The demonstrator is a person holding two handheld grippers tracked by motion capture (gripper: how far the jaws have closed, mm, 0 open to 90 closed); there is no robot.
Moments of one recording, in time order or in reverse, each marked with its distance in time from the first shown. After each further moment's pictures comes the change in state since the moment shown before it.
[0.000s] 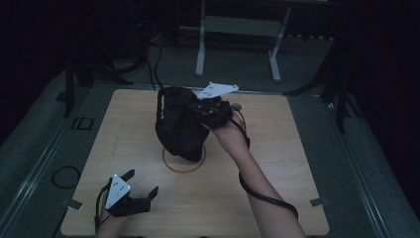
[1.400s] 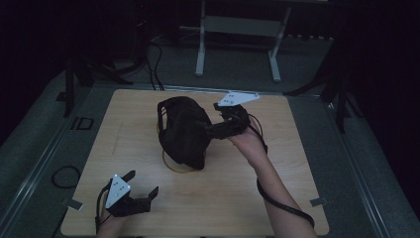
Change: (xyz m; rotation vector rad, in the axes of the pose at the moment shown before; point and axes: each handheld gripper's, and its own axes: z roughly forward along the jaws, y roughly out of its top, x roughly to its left) left arm 0.001 -0.004 0.002 0.009 -0.005 -0.016; right arm -0.026 -0.040 -0.023 -0.010 0.045 0.036
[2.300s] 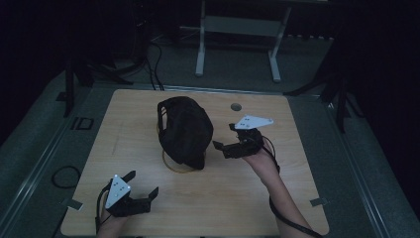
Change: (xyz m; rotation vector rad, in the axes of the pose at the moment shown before) left arm -0.001 -0.001 0.000 0.000 -0.010 -0.001; right arm -0.012 -0.079 -0.012 0.042 -0.020 0.043
